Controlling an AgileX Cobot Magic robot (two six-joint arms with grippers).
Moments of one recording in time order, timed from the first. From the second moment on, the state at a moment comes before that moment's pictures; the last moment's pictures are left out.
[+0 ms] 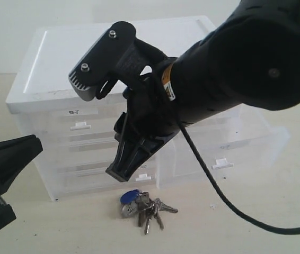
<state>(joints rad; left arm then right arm) -0.02 1.32 -0.04 0.74 -1.20 -0.31 0.95 1.48 -1.09 -0.19 0.53 -0.13</state>
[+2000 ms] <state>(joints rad) -0.91 1.70 -0.64 0.07 -0.83 0.02 0.95 1.13 -1.13 -0.58 0.76 0.19</state>
